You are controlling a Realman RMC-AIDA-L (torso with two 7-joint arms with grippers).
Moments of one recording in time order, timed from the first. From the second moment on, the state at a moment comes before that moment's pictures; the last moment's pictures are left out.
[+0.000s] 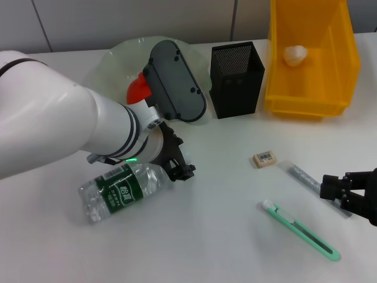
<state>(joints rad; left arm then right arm) -0.72 -2.08 2.00 1.16 2.57 0.95 -2.57 0.22 2.03 -0.55 -0.73 -1.99 -1.81 1.37</state>
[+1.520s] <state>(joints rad) -0.65 -2.08 2.01 1.26 2.59 0.98 -2.57 0.21 2.03 -0.53 -0.71 -1.98 -1.81 1.35</state>
